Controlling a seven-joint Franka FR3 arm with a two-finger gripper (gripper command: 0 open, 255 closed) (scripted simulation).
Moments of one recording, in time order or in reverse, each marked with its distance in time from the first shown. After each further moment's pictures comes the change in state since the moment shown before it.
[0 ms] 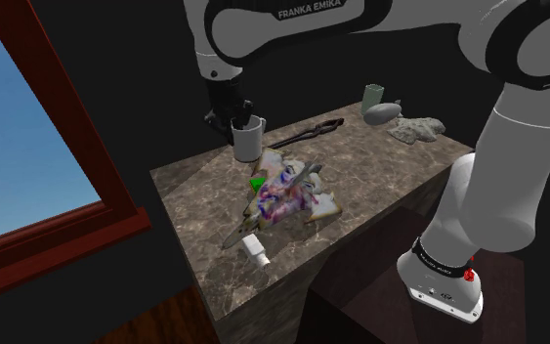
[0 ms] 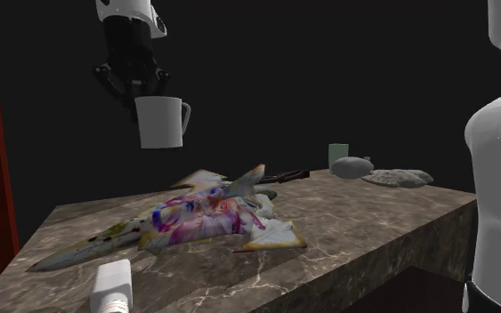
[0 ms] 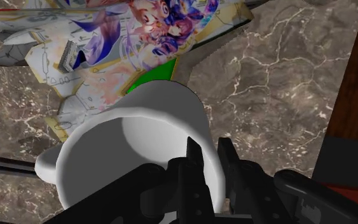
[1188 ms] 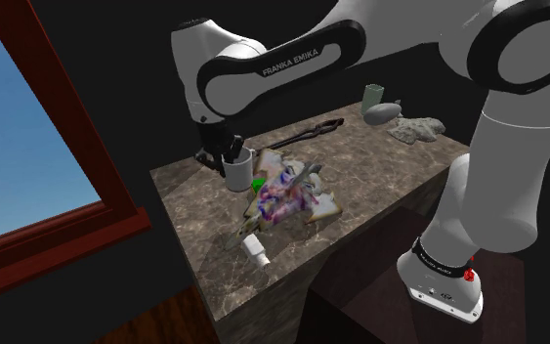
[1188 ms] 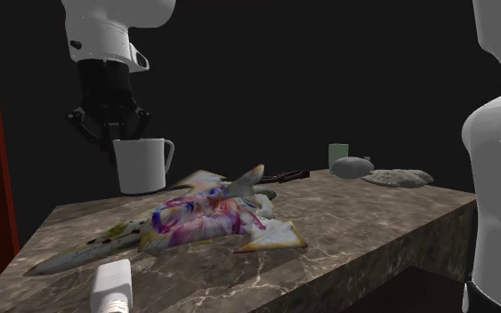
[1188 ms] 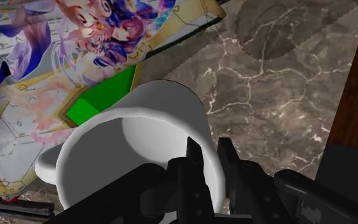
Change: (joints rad) arm 0.040 0.082 0.027 -0.096 -0.015 0.172 0.083
